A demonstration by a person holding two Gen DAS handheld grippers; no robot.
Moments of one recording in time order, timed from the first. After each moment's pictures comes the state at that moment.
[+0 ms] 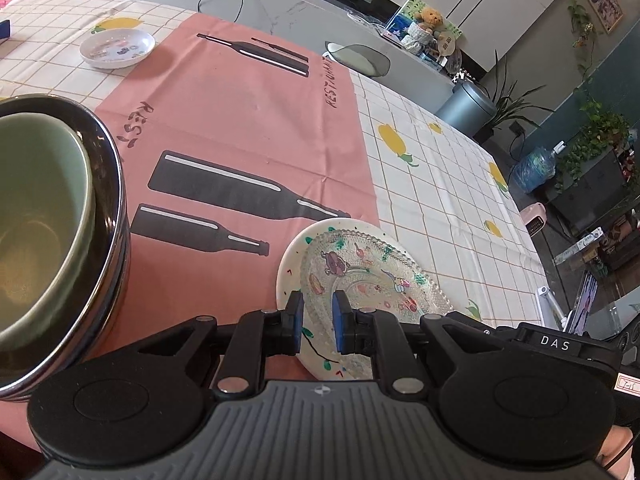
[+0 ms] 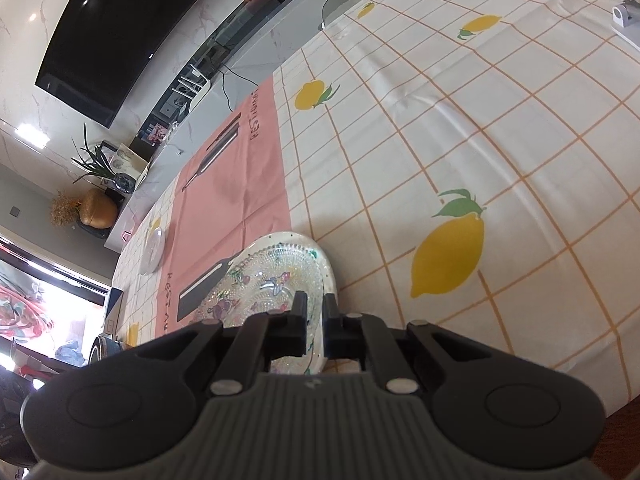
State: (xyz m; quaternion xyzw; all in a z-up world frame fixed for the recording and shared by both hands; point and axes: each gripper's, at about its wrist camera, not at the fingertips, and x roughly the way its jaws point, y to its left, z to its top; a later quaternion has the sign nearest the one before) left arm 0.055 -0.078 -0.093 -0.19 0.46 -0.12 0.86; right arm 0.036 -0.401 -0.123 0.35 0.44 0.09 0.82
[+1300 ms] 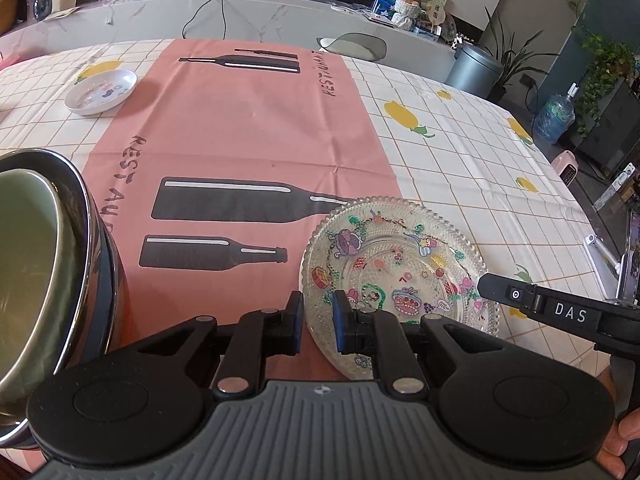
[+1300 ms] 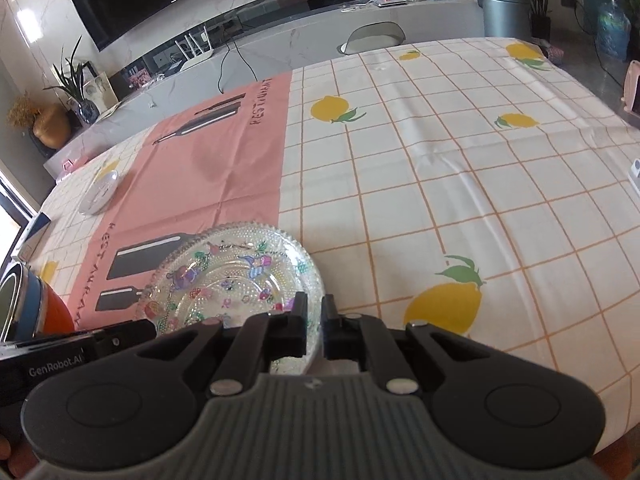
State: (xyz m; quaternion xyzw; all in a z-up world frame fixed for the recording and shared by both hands) left arm 0.057 -0.098 -0.099 -0.07 0.46 -0.11 0.88; right arm 0.049 -0.348 -0.107 0.13 0.44 0.05 0.89
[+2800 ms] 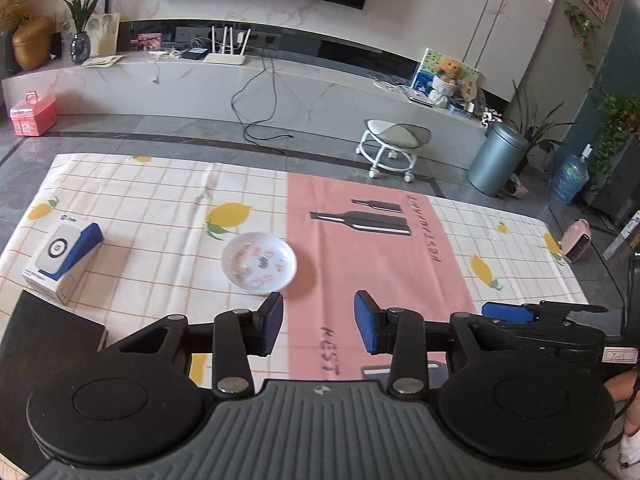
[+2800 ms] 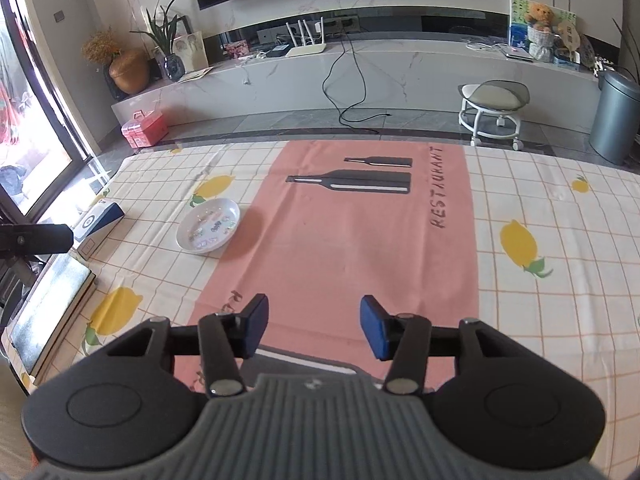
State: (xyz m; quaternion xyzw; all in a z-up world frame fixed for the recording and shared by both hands) left arm 0.139 0.093 0.039 -0.08 0.40 -0.08 0.91; right arm 0.169 -0.193 -0.020 0.03 0.42 0.18 0.89
